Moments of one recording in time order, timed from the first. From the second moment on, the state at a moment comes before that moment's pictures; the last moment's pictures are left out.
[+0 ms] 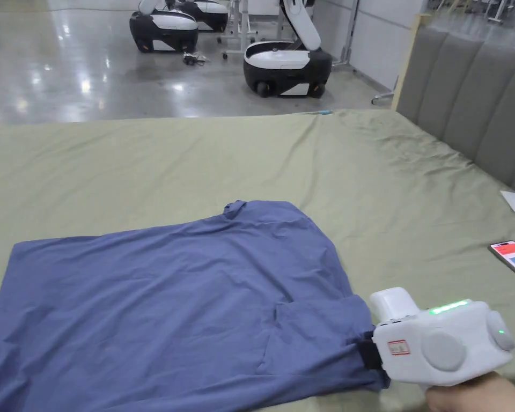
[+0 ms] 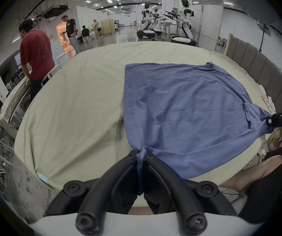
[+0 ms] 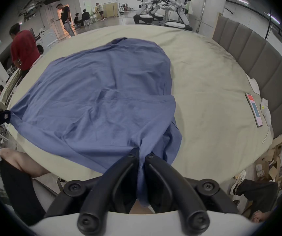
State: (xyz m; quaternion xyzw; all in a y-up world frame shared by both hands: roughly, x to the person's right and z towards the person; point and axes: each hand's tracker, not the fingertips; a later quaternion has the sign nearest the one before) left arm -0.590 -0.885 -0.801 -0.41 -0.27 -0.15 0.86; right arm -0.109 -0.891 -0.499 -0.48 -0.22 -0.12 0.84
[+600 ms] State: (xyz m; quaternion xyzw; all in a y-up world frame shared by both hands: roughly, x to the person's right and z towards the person) left arm -0.496 -0.875 -0.946 -0.47 -0.27 -0.13 0.83; right arm -0.004 -0.863 -0.641 -0.47 -0.26 -0.09 0.84
